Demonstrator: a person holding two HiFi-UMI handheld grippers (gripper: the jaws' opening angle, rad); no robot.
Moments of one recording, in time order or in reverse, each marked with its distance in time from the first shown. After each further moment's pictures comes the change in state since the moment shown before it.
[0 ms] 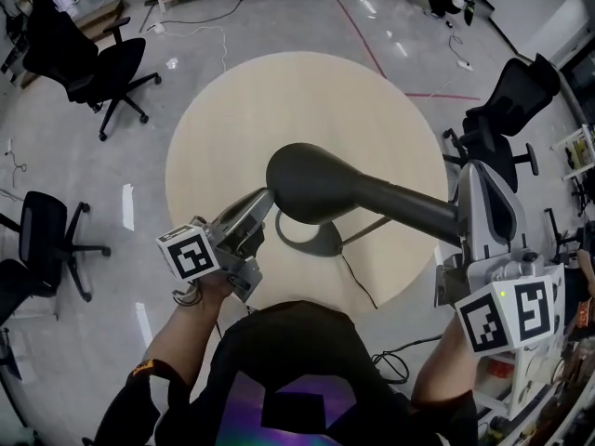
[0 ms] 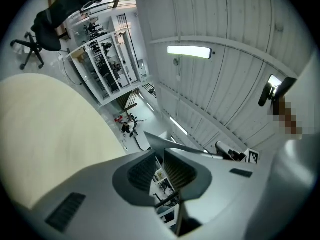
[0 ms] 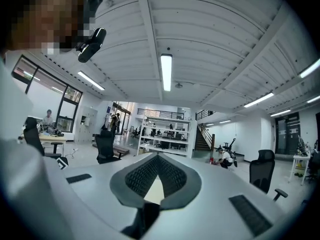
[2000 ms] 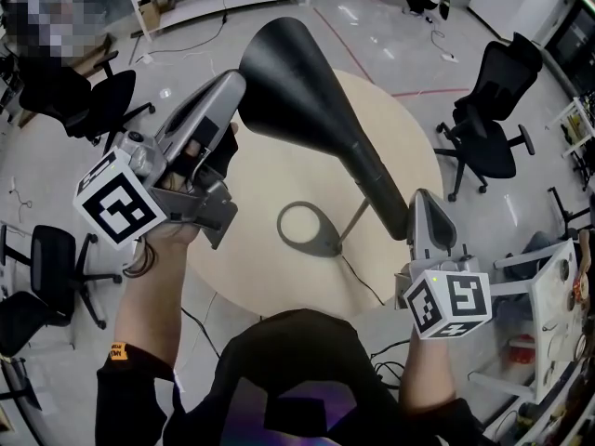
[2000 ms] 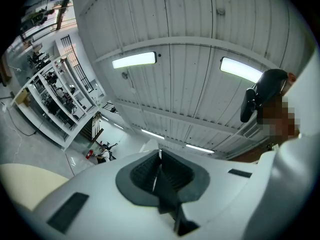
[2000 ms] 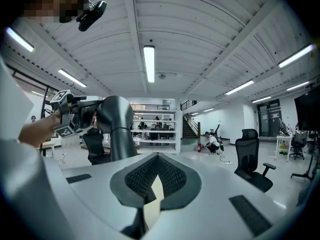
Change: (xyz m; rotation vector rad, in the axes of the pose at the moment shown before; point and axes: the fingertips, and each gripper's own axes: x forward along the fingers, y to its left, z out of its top) left arm 0.058 -0.209 0.130 0.445 -0.100 -0.294; right arm -0.041 -0.015 -0.104 0.135 0.087 -0.171
